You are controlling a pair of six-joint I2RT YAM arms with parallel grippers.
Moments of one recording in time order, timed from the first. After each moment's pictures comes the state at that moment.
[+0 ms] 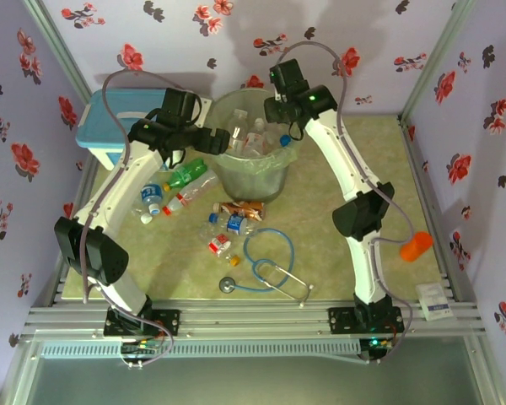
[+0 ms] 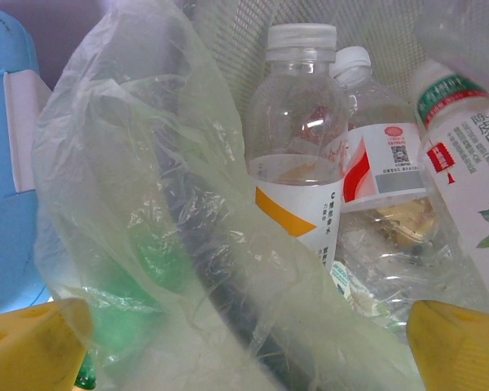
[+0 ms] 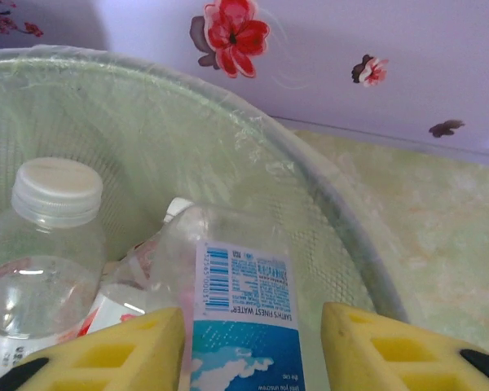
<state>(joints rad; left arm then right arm) -0.44 1.67 1.76 -0.85 -0.01 -0.06 0.52 2.19 2.54 -1.13 0.20 0.19</state>
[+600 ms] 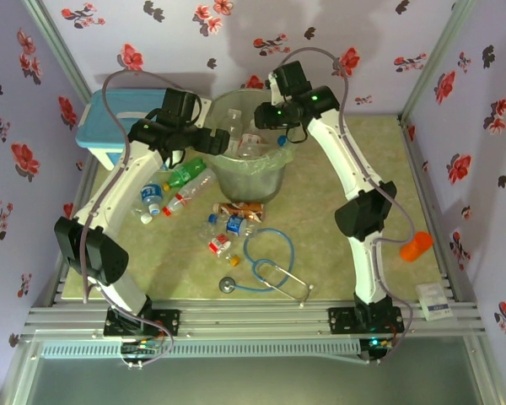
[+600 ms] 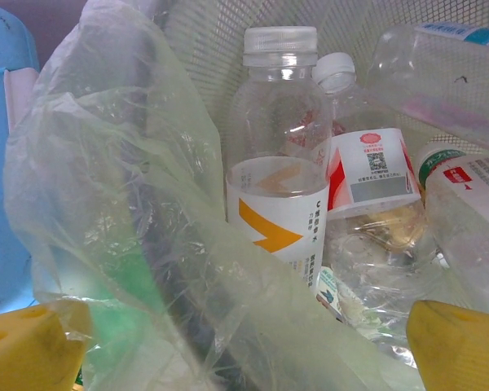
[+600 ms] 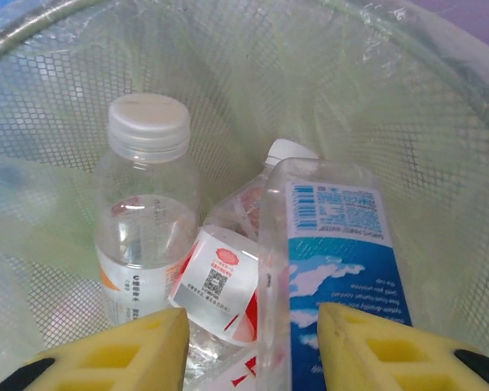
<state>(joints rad) -0.44 1.67 1.76 -0.85 -0.01 -0.06 0.50 2.17 2.49 -1.14 -0.14 0.29</state>
